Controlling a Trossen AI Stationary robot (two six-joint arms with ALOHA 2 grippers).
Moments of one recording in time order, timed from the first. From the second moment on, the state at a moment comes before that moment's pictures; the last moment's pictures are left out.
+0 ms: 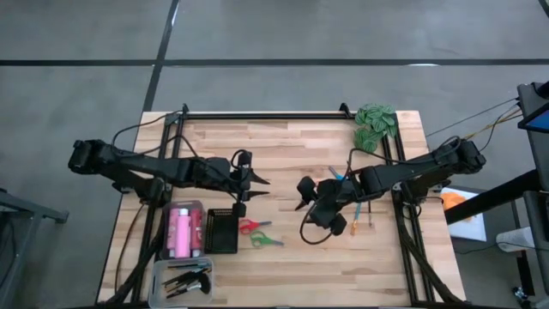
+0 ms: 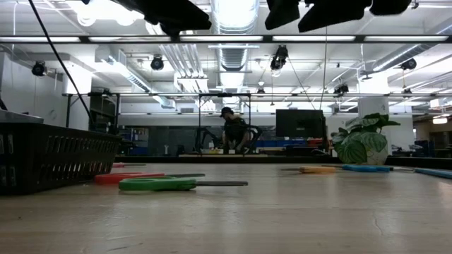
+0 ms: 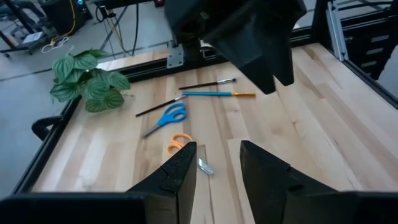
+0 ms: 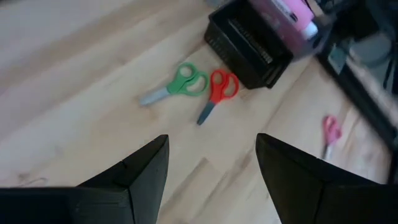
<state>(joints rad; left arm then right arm) -0.10 1.28 0.88 -0.02 -0.08 0.18 0.24 1.44 1.12 -0.45 -0.03 -0.62</state>
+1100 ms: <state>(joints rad) -0.10 1.28 0.88 -0.06 -0.09 0.18 0.24 1.44 1.12 -0.36 -0.03 0.19</state>
